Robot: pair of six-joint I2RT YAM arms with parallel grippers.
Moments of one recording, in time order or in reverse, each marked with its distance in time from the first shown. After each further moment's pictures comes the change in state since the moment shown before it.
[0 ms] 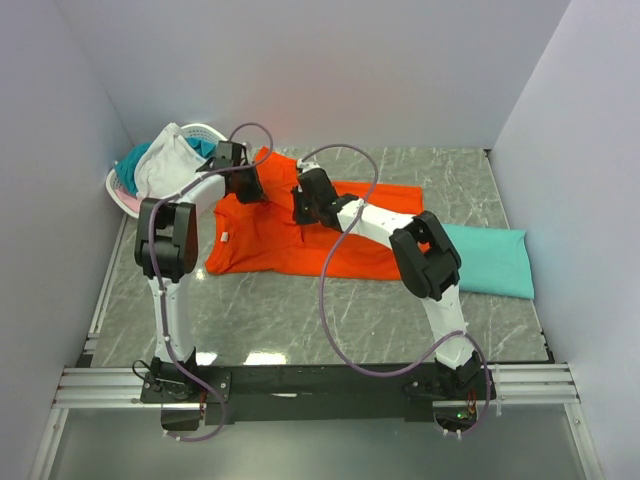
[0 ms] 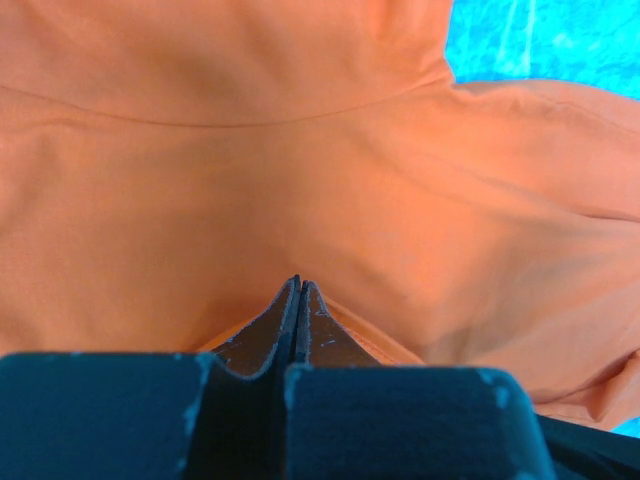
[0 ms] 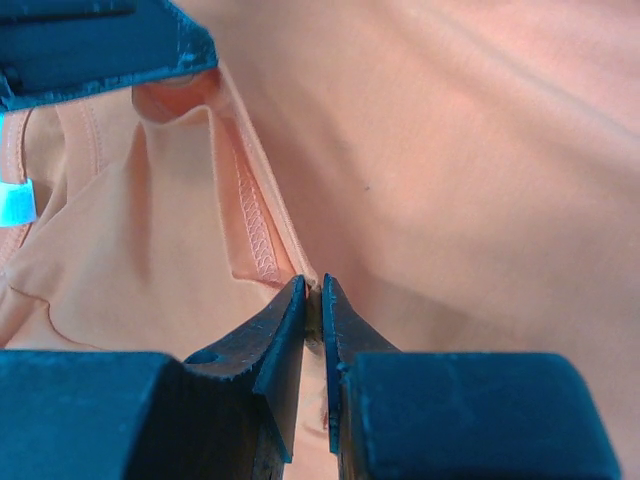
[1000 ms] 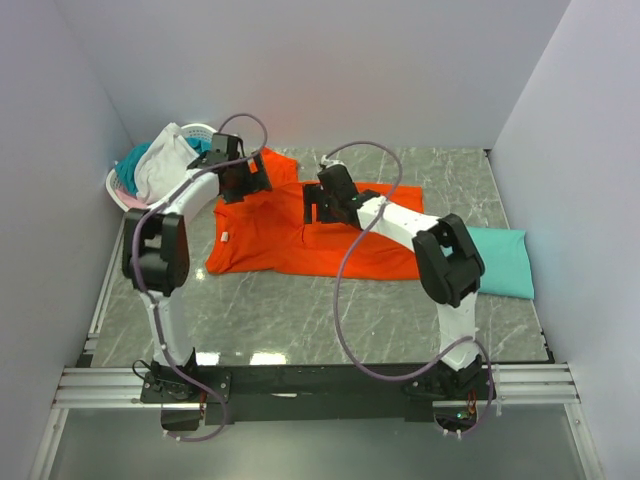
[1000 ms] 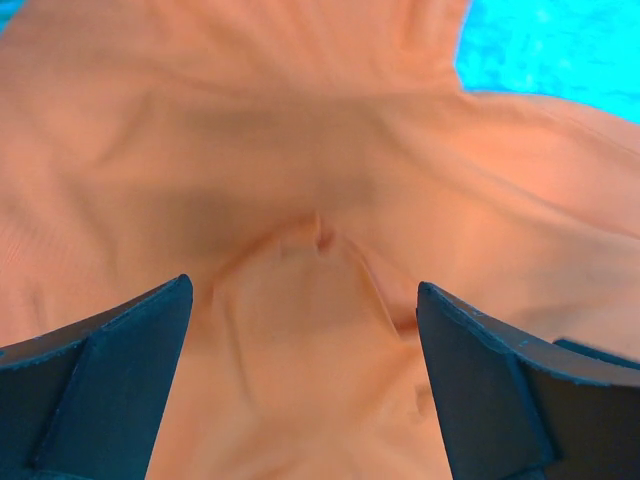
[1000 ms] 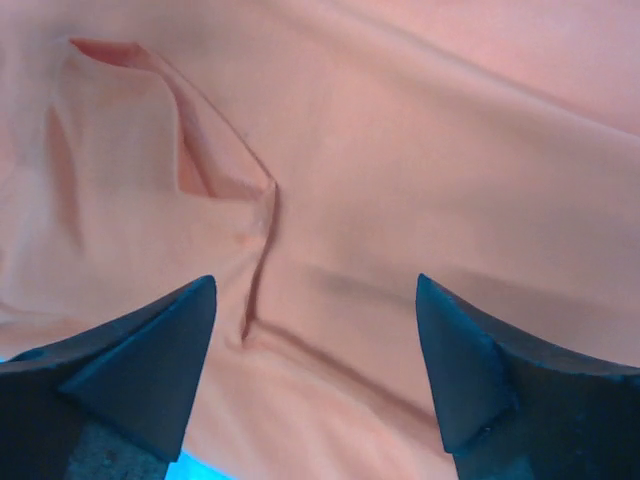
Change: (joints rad) left arm -0.018 -0.115 -0.012 -0.105 -0.152 -0.017; right arm -0.067 -0.128 -0.108 -0.097 0.053 0.033
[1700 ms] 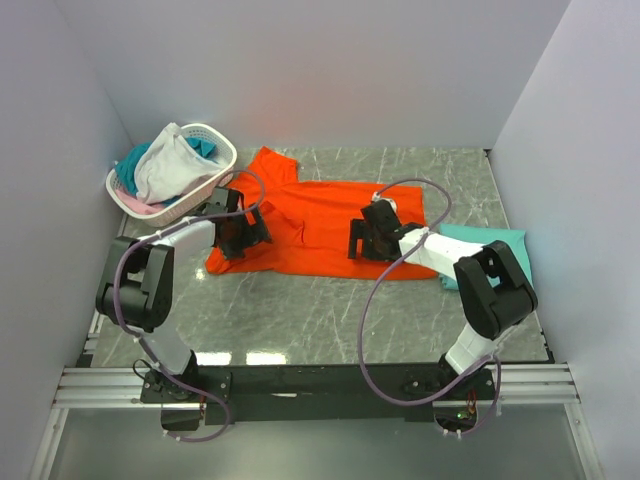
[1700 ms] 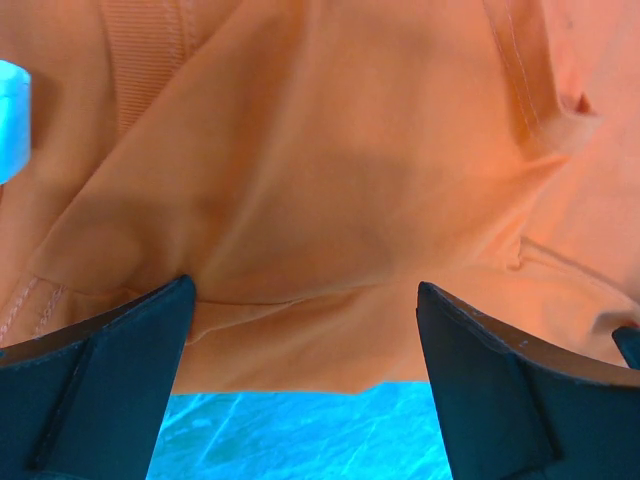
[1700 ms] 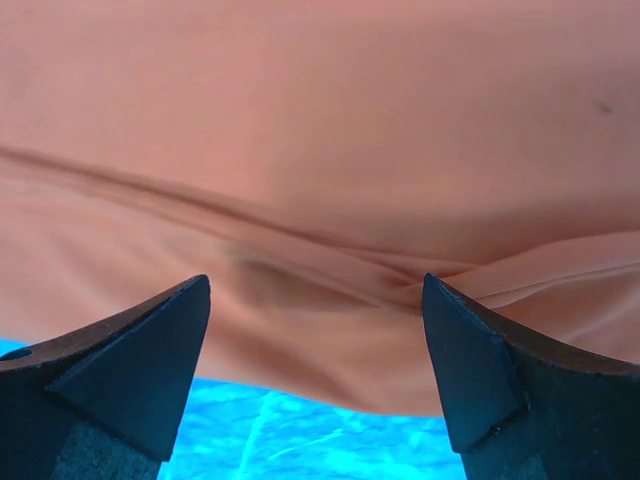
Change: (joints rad) left arm -0.057 -0.336 -0.626 0.151 0.000 -0.163; right arm -0.098 -0.373 -0.549 -0.035 0.067 0.087
